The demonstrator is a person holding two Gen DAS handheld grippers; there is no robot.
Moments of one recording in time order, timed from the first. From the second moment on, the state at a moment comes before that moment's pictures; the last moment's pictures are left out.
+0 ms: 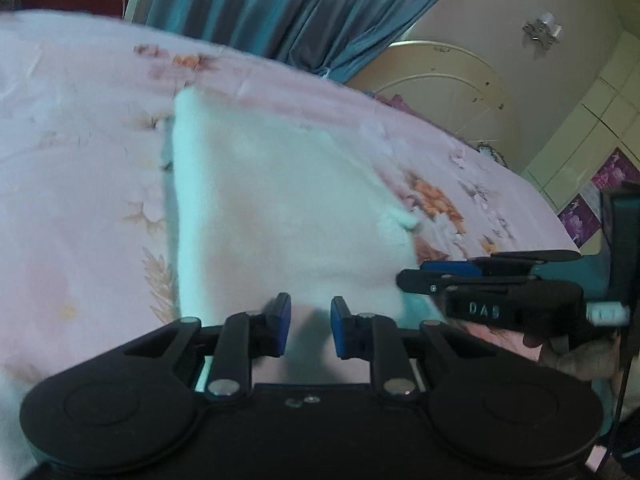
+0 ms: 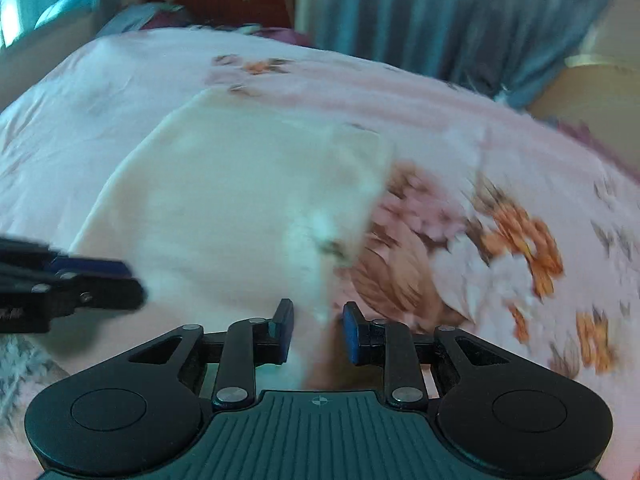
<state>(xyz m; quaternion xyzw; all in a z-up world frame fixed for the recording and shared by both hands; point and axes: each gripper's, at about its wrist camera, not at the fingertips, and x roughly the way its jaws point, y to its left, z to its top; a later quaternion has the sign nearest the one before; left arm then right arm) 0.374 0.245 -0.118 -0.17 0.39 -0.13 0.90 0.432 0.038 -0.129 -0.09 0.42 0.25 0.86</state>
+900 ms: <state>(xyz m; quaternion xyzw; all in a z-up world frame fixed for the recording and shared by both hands) 0.233 0.175 -0.034 -0.03 0.34 -0.03 0.94 0.270 -0.044 -0.033 0.01 0.35 0.27 0.90</state>
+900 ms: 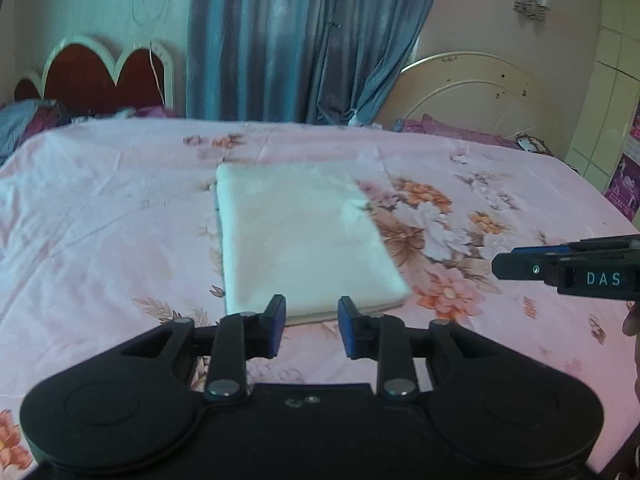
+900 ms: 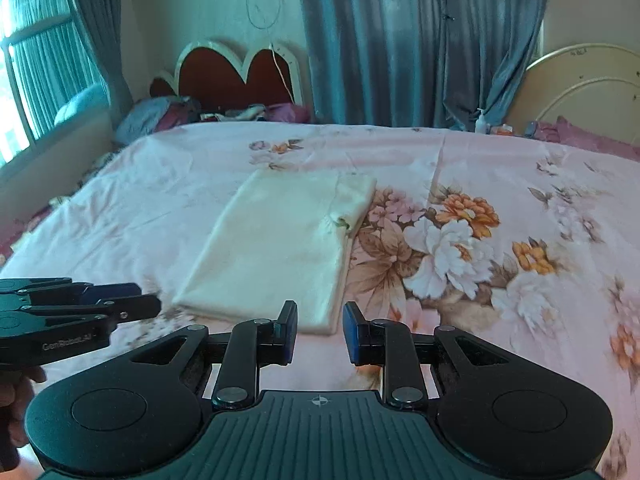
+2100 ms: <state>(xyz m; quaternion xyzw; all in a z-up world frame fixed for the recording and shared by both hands) 0.064 0.124 0.034 -0.01 0.25 0.03 0.97 0.095 -0.101 0.023 0.01 0.28 0.22 0.93</state>
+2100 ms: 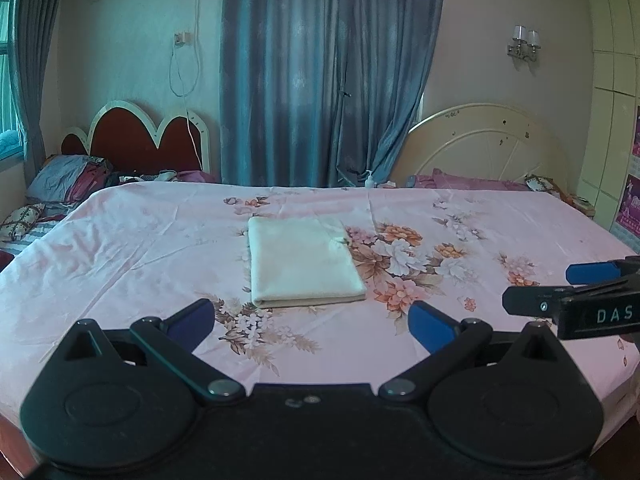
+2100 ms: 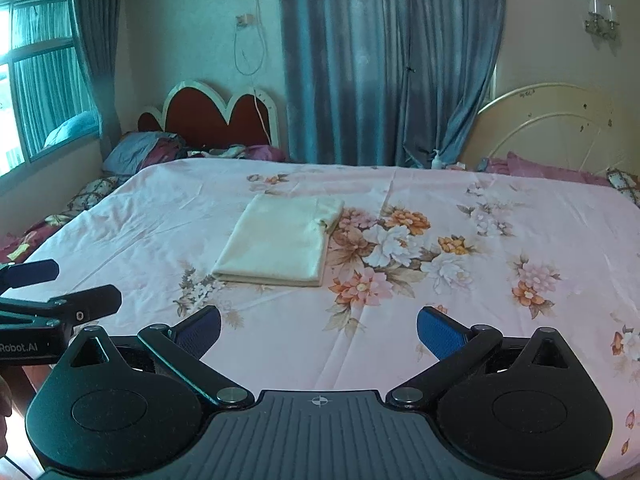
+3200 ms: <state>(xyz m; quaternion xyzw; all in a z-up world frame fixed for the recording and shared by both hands) 0.063 0.121 0.043 -0.01 0.24 0.02 0.97 0.094 -0.108 0.037 0.00 0.27 0.22 0.94</state>
